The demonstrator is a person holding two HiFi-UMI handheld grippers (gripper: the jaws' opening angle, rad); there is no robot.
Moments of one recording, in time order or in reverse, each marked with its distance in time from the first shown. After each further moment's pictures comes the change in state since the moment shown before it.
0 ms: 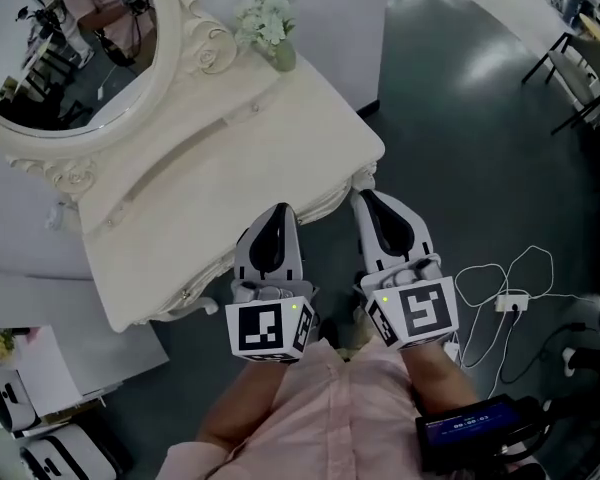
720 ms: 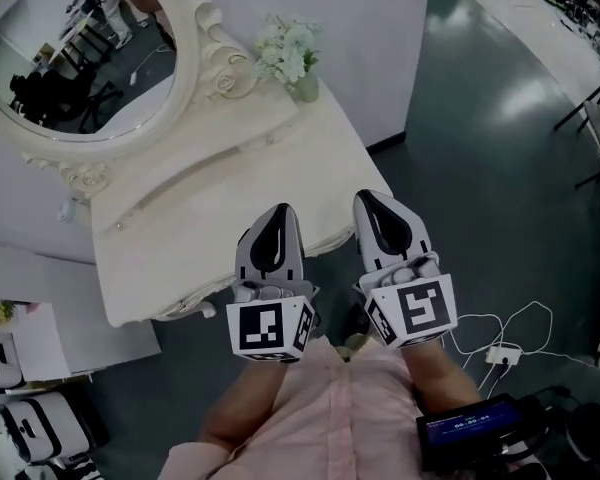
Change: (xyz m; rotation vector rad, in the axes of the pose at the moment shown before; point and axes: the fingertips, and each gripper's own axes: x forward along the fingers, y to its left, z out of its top) left arm 0.089 0.006 0.028 0.031 -0.034 0.155; right arm 0.085 -0.060 0.028 -0.005 -0.022 0.174
